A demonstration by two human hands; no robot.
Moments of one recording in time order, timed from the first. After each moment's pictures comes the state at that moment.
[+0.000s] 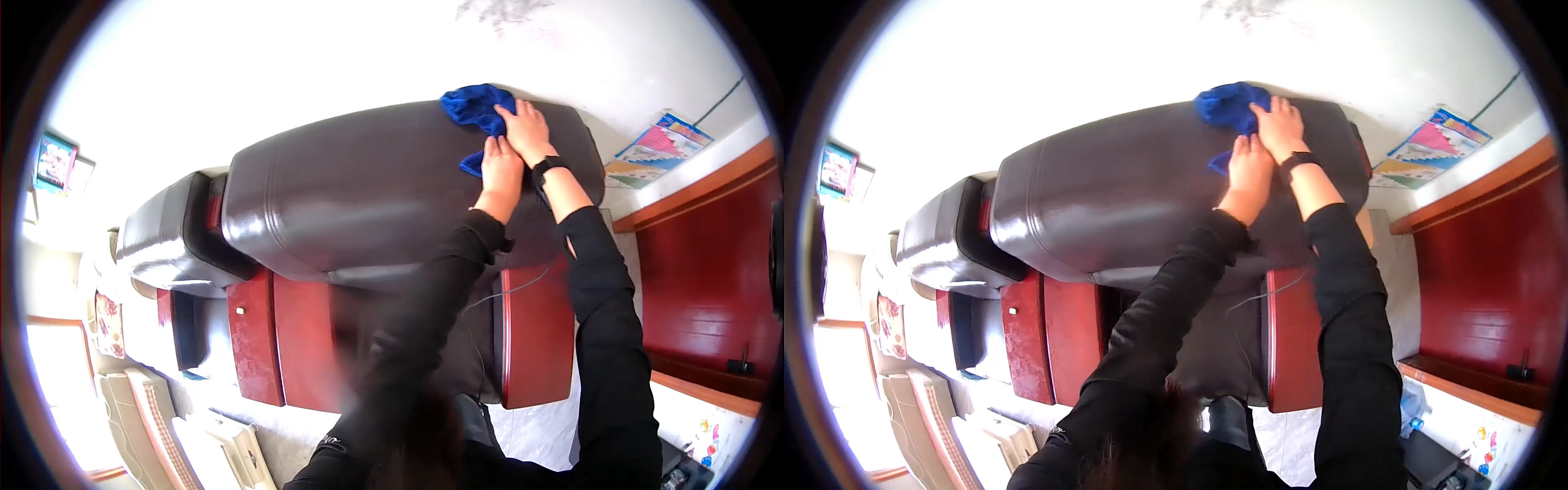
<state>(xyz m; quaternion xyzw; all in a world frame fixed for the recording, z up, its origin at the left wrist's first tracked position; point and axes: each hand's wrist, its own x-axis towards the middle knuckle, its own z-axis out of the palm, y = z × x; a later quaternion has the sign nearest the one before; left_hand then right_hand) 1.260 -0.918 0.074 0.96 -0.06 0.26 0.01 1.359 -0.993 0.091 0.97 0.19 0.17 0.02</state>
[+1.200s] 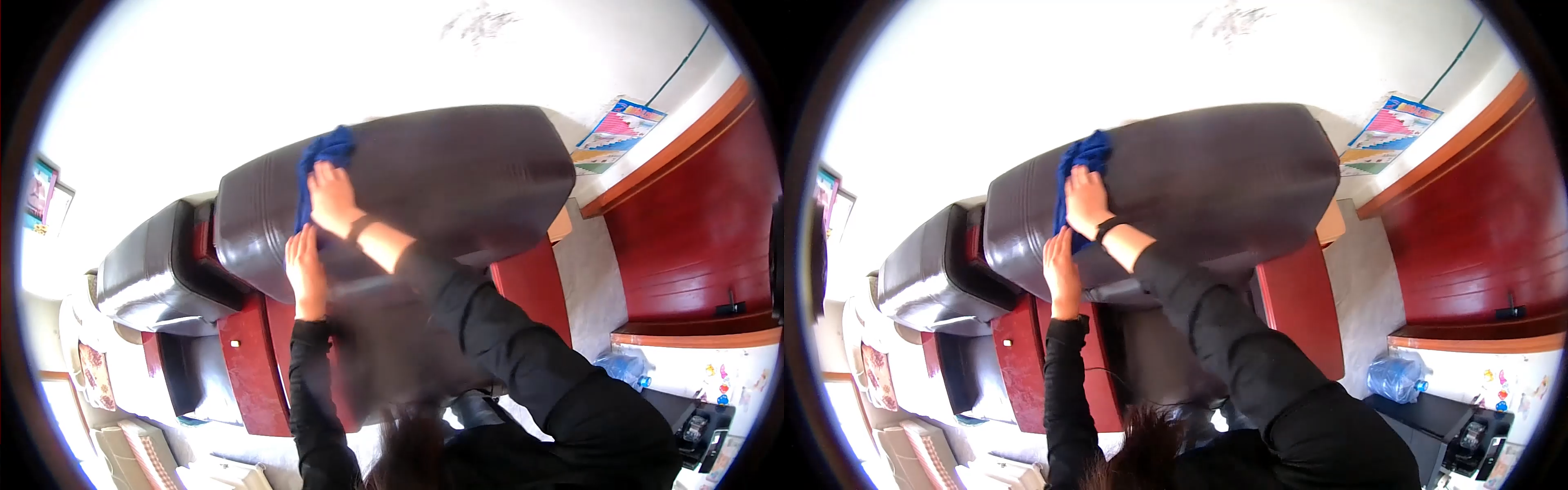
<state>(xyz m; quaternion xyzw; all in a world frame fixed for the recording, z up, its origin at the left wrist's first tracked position) 1.043 -0.583 0.092 0.96 -0.01 0.26 0.10 1.188 -0.659 0.097 0.89 0.32 0.23 -0.24</state>
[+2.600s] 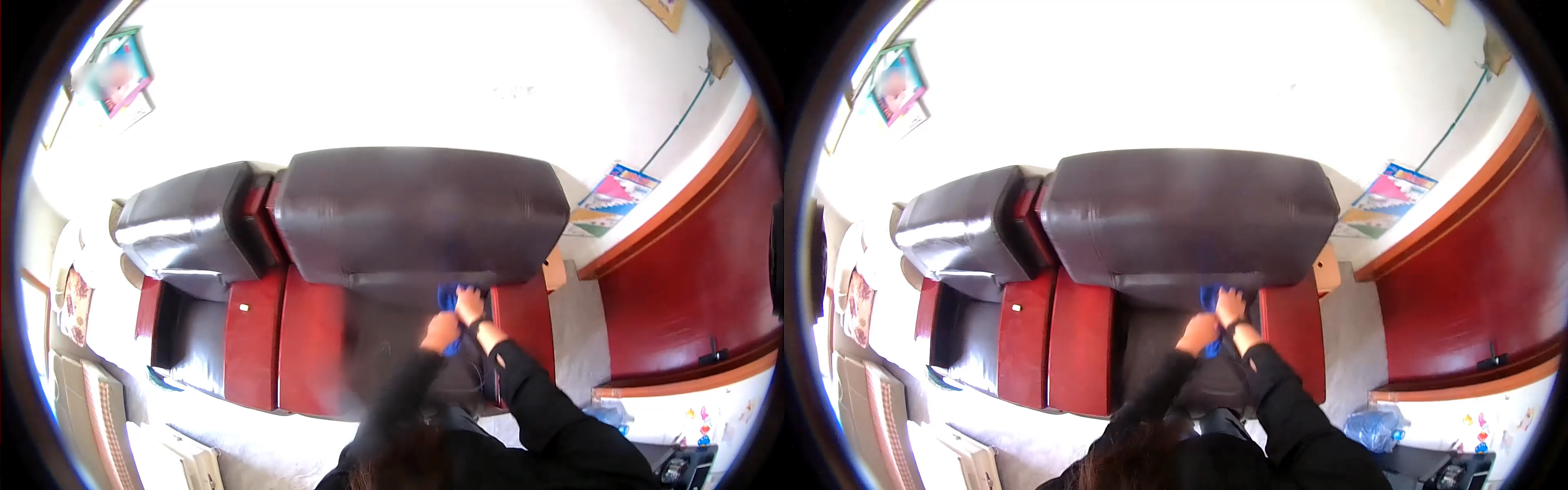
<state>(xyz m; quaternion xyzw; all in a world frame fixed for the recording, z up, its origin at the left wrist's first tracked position) 0.893 -0.805 -0.018 0.93 -0.03 -0.06 0.37 0.975 -0.908 -0.042 0.99 0.08 -0.10 -0.09</state>
